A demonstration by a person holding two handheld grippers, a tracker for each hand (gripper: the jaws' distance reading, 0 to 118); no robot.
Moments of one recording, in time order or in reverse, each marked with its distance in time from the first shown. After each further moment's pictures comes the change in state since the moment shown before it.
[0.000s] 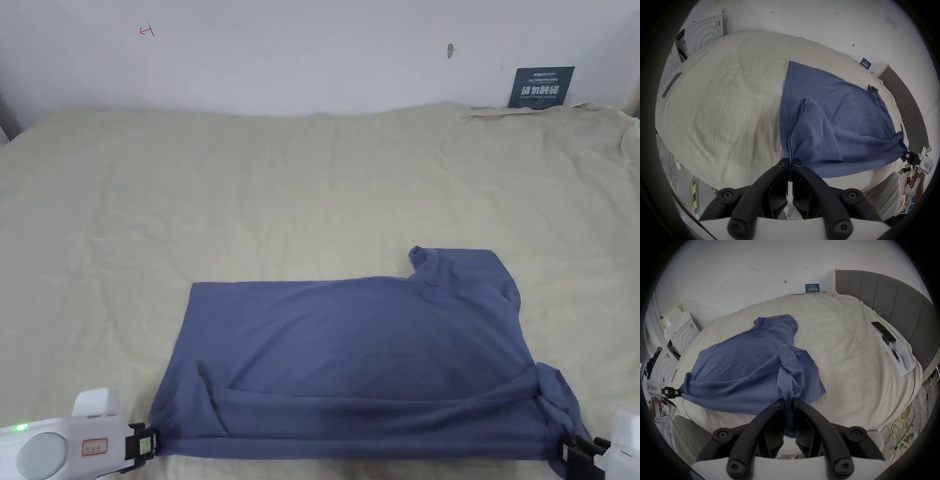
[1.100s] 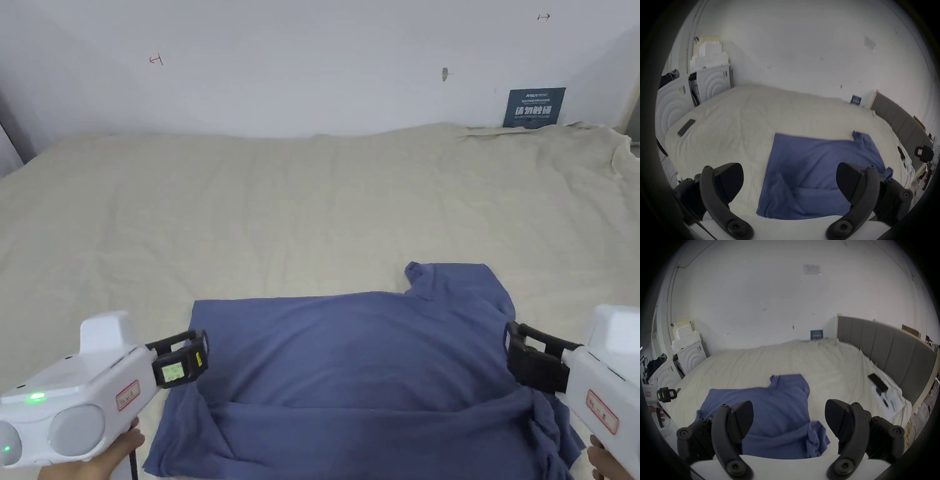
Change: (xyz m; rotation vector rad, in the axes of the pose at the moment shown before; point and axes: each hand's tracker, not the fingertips) left arm 0.094 0.035 0.096 0.554 0.052 -0.073; right arm -0.058 0.086 0.068 0.427 -0.024 0.076
